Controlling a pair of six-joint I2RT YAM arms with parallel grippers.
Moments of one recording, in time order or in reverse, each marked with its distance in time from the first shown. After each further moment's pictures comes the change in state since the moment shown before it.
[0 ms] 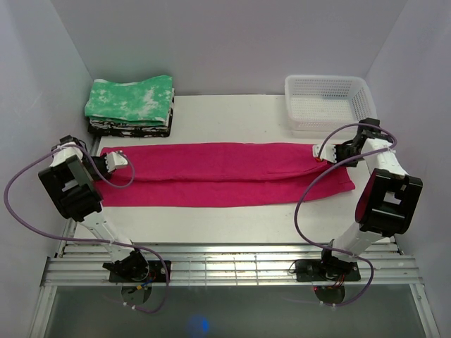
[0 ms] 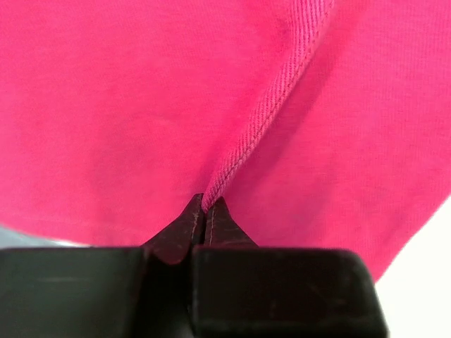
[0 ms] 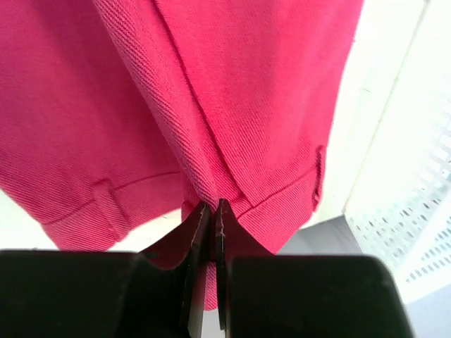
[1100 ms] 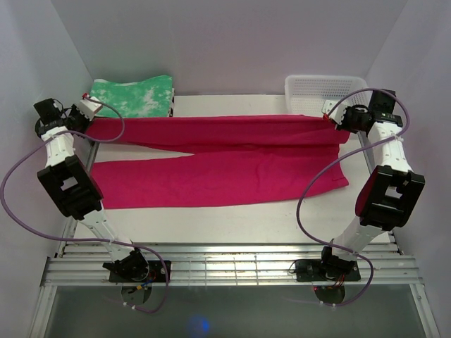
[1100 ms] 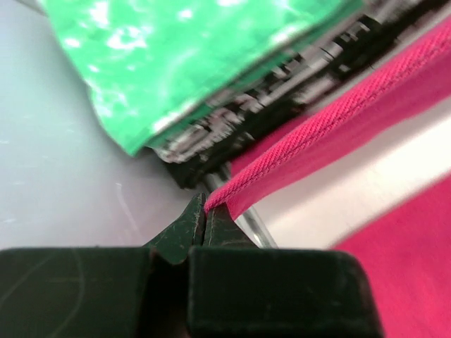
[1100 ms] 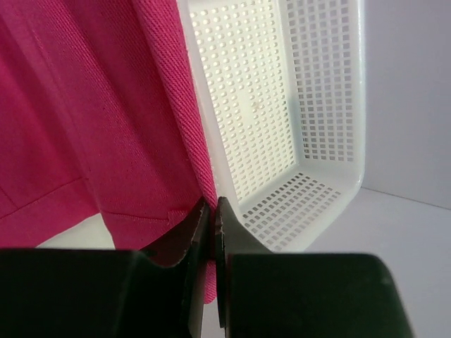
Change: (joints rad) left arm -0.008 0.026 0.332 0.470 0.173 -0.734; right arm -0.006 0.070 0.313 0.175 -0.217 0.353
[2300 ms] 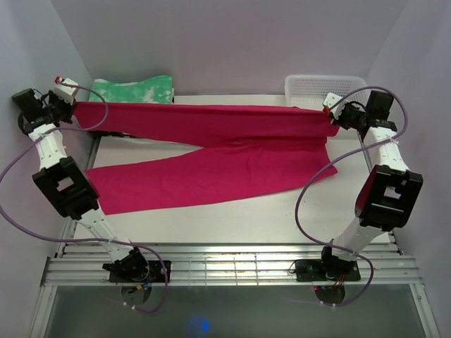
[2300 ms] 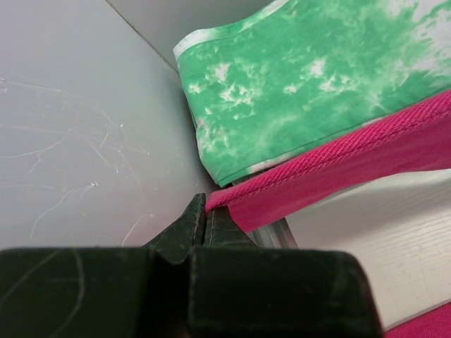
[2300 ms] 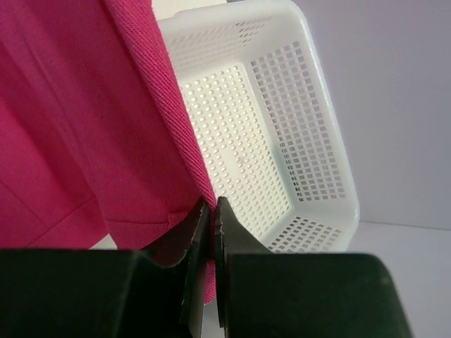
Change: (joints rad) left arm 0.061 0.029 0.130 0.207 0.078 -0.302; right arm 0.013 -0.007 -0.096 0.284 -0.156 0.247
